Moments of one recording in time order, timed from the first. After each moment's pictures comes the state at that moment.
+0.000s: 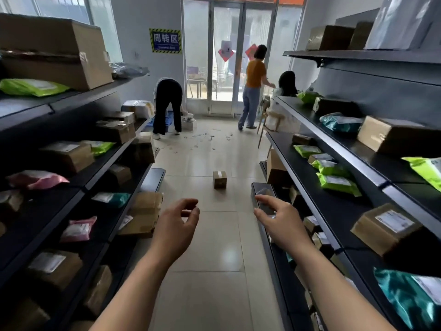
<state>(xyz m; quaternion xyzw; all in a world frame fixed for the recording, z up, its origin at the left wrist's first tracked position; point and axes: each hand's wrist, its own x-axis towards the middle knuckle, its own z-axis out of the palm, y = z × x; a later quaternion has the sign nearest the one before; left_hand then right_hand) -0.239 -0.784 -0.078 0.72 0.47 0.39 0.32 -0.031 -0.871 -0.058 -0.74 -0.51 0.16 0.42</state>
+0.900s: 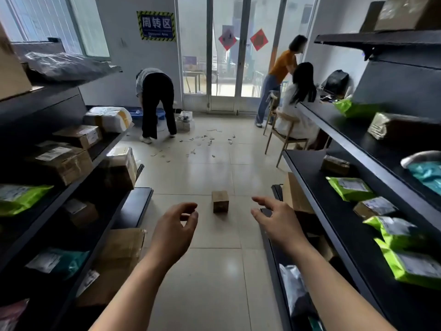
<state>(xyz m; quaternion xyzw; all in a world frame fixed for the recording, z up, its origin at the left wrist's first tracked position) -0.026 -0.328 -0.102 0.72 0.50 0.36 0.33 0.183 -0.407 -0.079 -0.74 -0.50 0.20 0.41</state>
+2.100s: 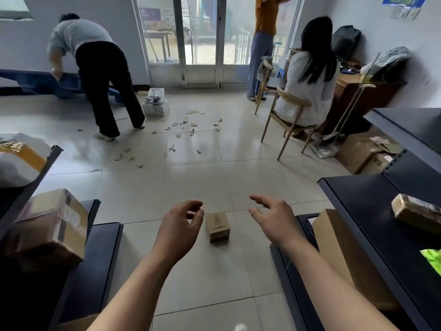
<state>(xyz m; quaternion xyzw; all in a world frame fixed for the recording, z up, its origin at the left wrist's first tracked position) 0.192 0.251 -0.153 0.75 0.48 0.24 0.38 0.379 0.154 -0.140 -0.79 -0.41 0.23 0.38</state>
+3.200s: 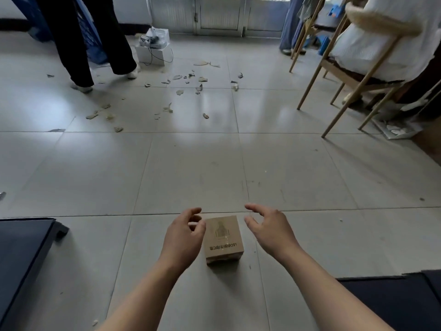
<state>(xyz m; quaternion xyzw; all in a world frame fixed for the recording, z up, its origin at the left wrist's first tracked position) 0.403 0.545 -0.630 0.64 0.58 0.20 0.47 0.581 0.481 -0.624 -0.80 -0.43 0.31 0.27</state>
